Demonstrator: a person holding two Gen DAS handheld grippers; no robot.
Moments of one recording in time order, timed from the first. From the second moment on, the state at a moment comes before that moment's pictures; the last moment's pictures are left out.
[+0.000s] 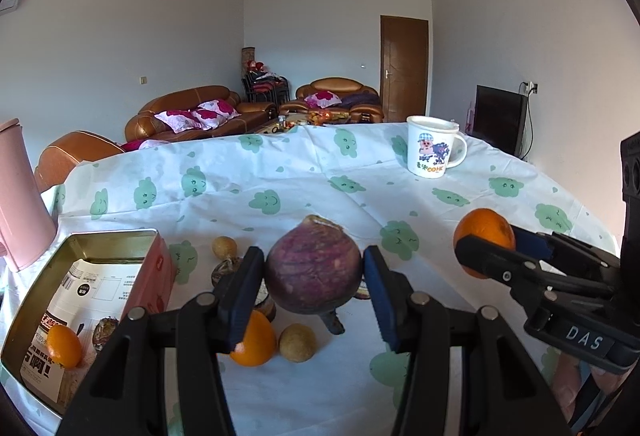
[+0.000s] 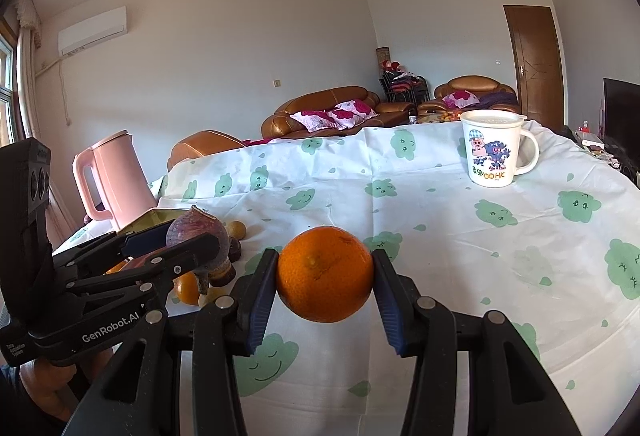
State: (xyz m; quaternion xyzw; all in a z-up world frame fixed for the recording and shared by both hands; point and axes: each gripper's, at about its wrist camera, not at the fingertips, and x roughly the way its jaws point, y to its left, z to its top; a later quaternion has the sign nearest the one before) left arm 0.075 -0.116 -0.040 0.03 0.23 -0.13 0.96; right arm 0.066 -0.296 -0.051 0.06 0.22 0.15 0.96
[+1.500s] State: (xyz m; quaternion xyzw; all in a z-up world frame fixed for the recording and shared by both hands) left arm 0.071 0.049 -0.023 0.00 0.24 0.04 0.97; right arm 0.115 -0.116 0.006 -0.04 0.23 0.31 0.92
